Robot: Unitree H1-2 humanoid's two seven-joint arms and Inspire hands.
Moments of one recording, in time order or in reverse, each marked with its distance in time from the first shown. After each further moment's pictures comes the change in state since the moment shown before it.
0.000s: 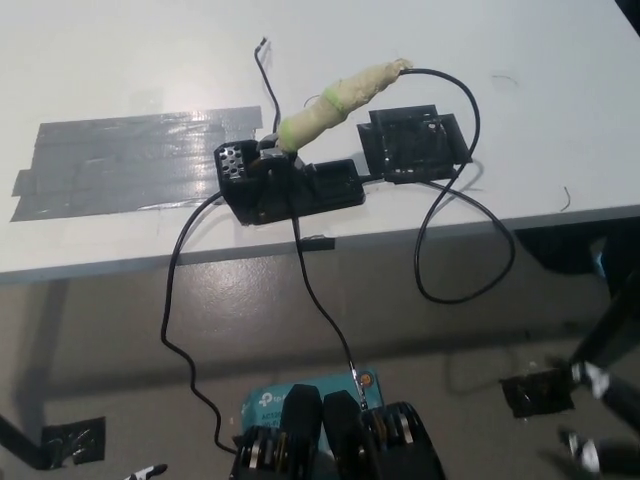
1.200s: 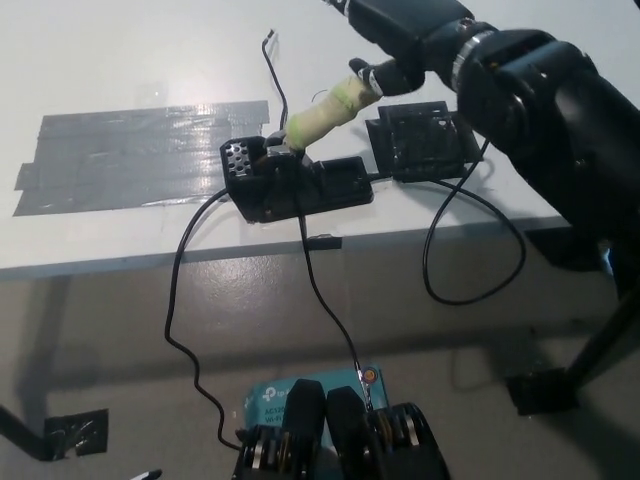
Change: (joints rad) left_arm 0.003 -0.007 0.015 0.000 0.005 0.020 -0.012; right_arm -1.165 0.279 0.475 0.742 -0.468 -0.216 0.039
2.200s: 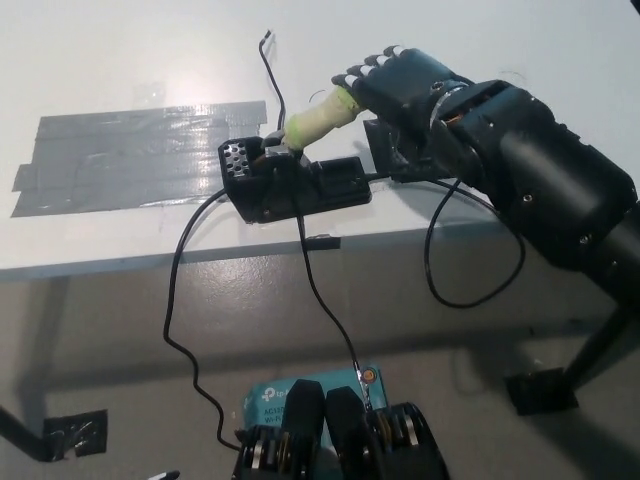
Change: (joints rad) left_arm -0.024 0.001 -0.032 -0.023 0.019 0.024 -0.051; right_arm 0.059 0.057 0.071 0.152 -0.213 0.008 0.146
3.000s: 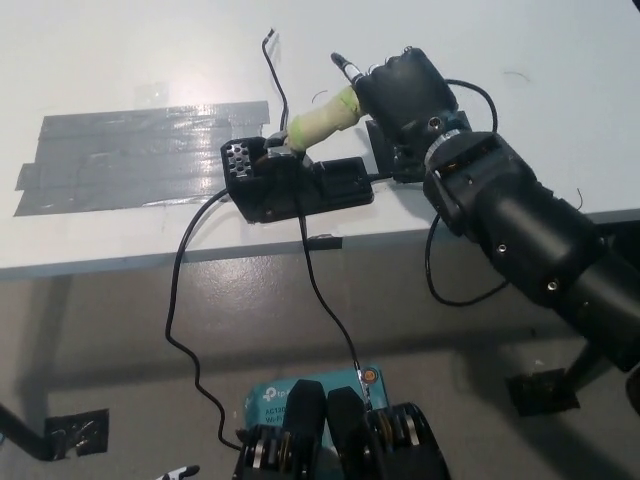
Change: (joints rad) left_arm -0.028 -0.008 -0.047 -0.004 0.017 0.004 0.001; right_arm 0.106 0.064 -0.015 0.118 -0.148 0.007 -0.504
